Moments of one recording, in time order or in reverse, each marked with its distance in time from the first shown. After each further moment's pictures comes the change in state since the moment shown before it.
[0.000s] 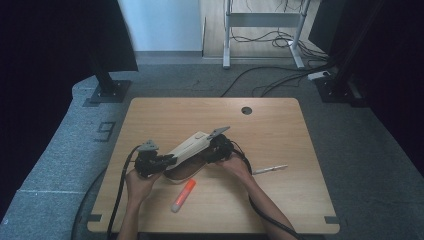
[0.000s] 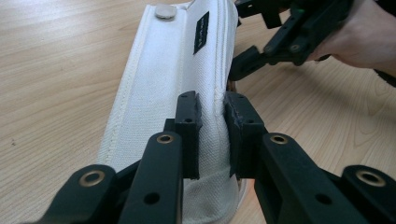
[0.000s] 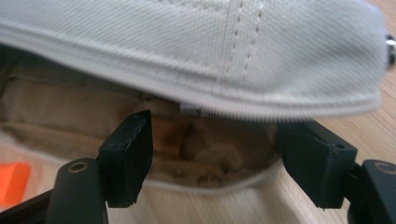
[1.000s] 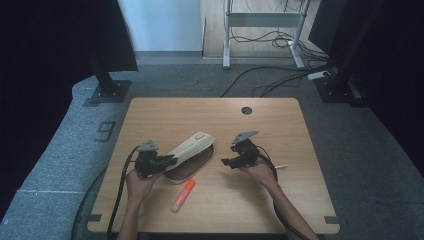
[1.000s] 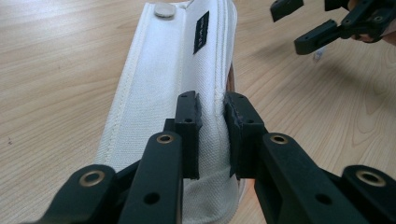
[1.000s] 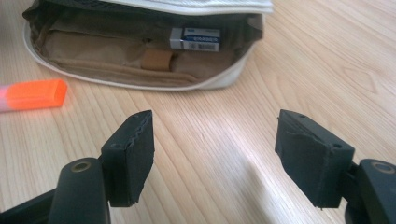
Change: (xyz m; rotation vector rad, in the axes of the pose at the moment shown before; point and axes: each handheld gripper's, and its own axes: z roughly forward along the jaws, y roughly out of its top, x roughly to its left) left arm 0.000 -0.001 0.001 0.004 -0.006 -0.004; right arm -0.015 -0.045 -0.076 -0.027 -0.009 0.001
